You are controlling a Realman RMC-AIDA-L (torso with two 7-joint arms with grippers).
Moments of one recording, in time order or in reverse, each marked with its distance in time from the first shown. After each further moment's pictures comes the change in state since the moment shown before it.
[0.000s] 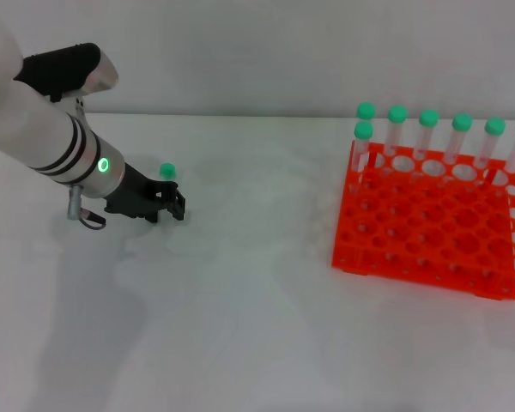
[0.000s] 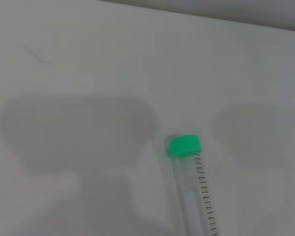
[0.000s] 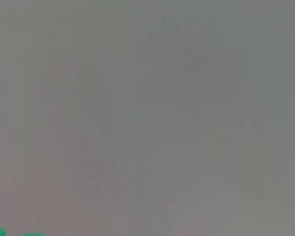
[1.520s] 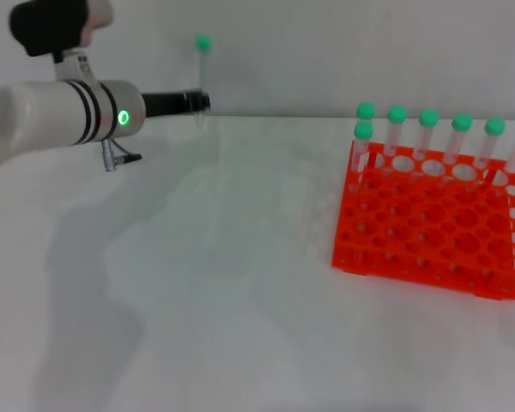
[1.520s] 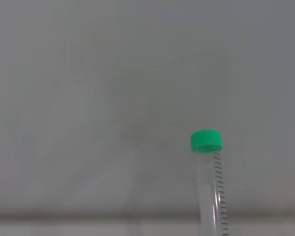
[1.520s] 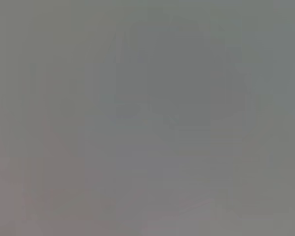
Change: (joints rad) left arm 0.059 -0.048 0.000 -0.018 -0.813 -0.232 0.759; right arm -0.012 0.002 0.062 -0.011 0.002 -0.001 0.017
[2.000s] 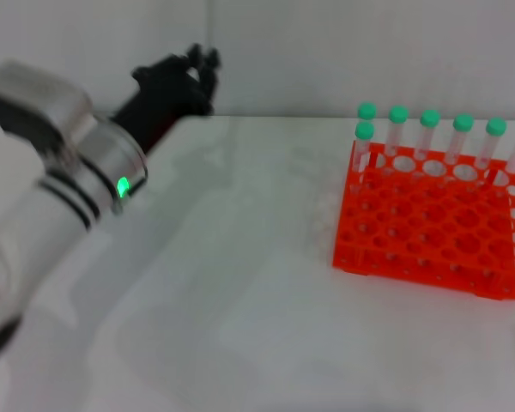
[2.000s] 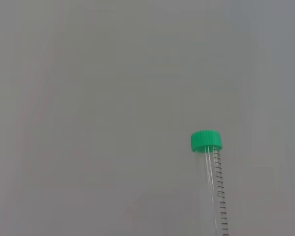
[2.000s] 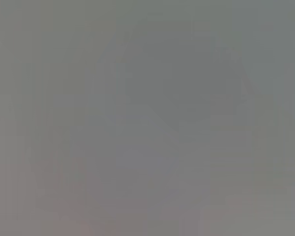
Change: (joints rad) left arm 0.323 -0.049 -0.002 0.272 -0.952 0.486 1.414; right arm -0.069 -0.025 -0.130 -0.069 -0.011 -0.053 0.344
